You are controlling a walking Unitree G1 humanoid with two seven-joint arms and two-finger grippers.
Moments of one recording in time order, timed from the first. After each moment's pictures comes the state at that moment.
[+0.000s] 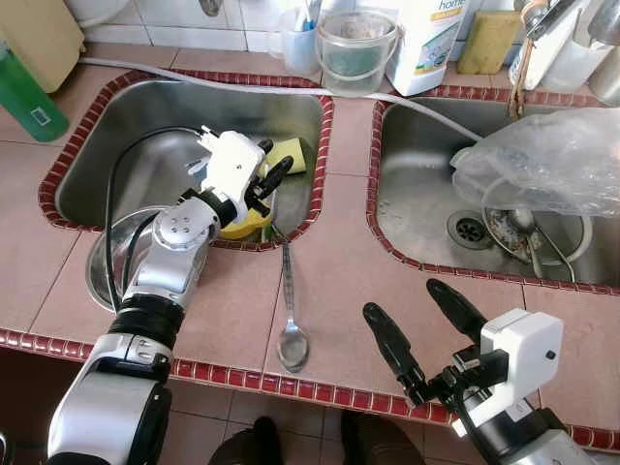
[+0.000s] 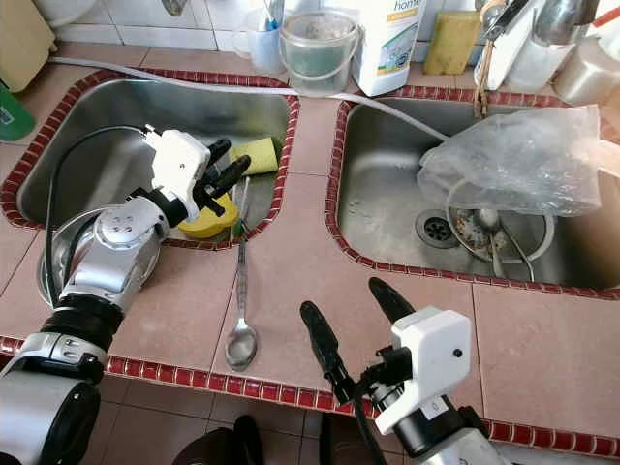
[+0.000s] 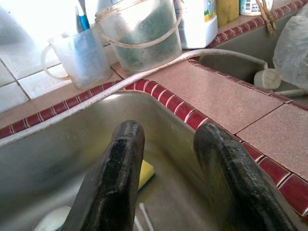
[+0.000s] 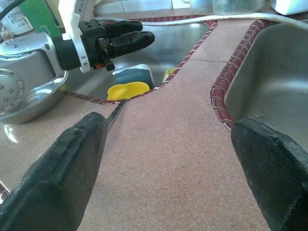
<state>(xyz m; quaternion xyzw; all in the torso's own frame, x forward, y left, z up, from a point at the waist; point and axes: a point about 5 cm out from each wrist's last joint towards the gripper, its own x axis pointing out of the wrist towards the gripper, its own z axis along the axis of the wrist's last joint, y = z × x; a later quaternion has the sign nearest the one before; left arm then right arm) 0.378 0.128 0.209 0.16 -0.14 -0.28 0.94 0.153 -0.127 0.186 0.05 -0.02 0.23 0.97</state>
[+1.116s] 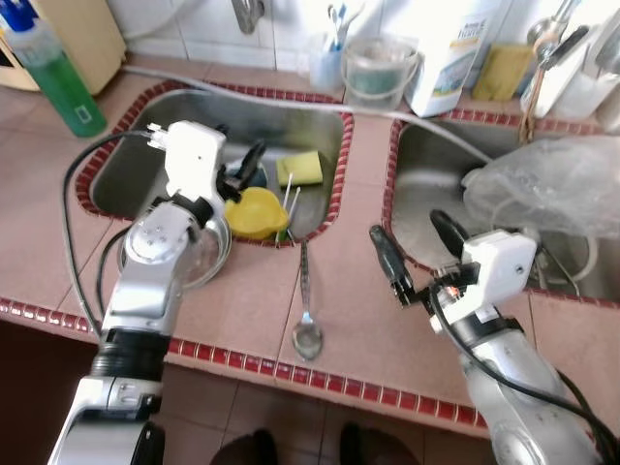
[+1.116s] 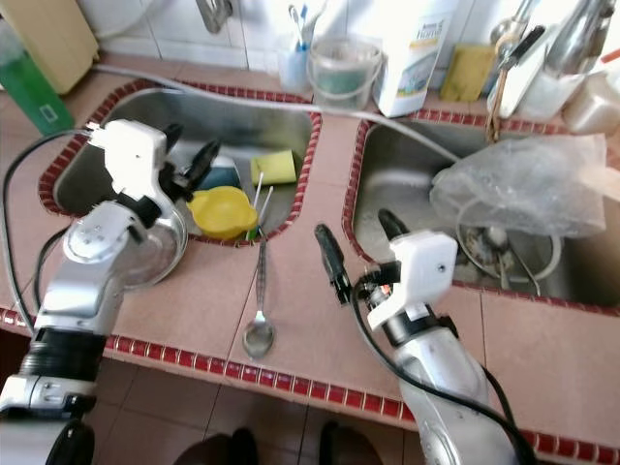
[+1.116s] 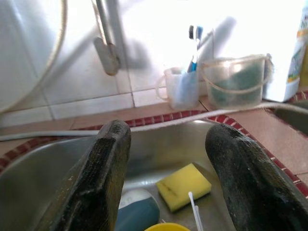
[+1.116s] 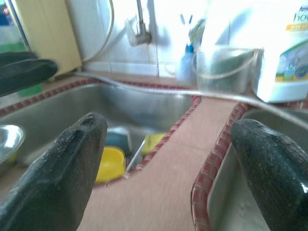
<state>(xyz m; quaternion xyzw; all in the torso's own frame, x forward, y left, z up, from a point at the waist) 0.348 0.153 0.222 0.07 -0.16 -0.16 0.97 0.251 -0.131 0.190 0.04 -0.13 0.18 0.97</state>
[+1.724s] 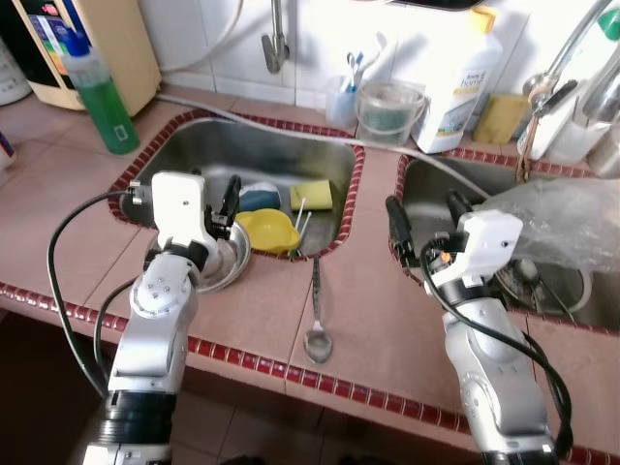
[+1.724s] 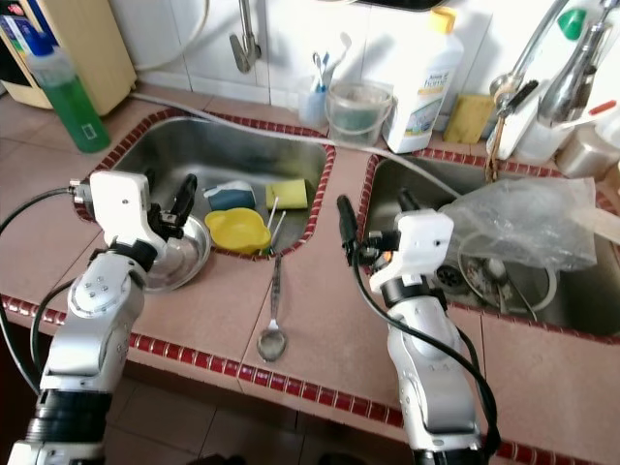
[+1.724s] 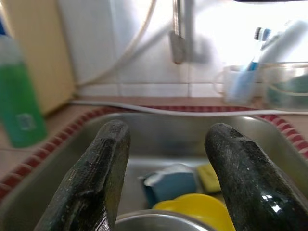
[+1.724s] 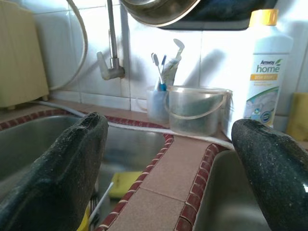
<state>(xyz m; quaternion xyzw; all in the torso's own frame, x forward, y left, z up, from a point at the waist) 0.318 0.157 0.175 0.04 -0.11 -0.04 0.99 0.290 -0.140 0.169 0.03 -0.16 0.08 0.98</state>
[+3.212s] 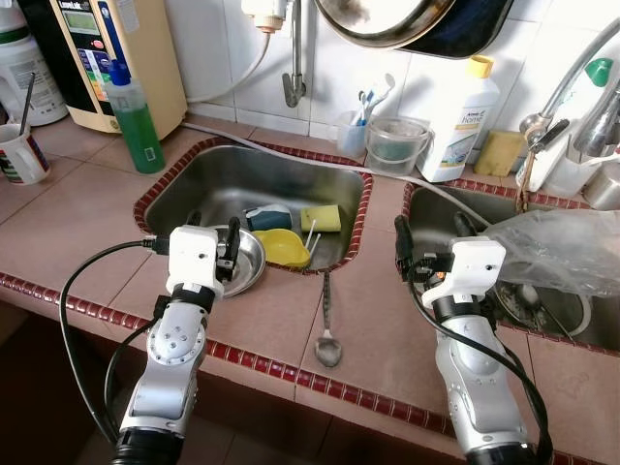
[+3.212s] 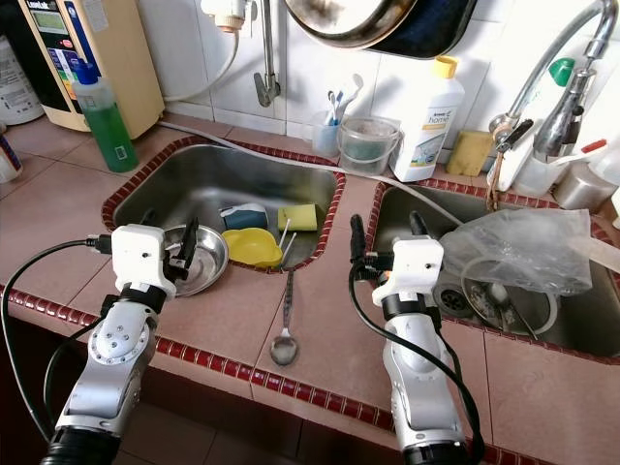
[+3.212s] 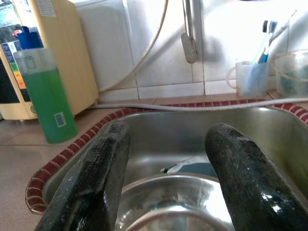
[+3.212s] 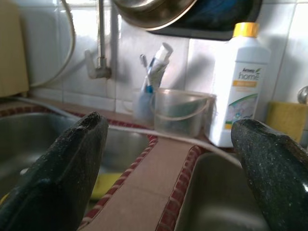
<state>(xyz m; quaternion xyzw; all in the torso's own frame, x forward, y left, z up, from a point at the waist) 0.299 0.153 0.129 0.08 -0.11 -0.03 0.99 0.289 -0.149 0.132 -0.01 -0.15 0.04 0.99</state>
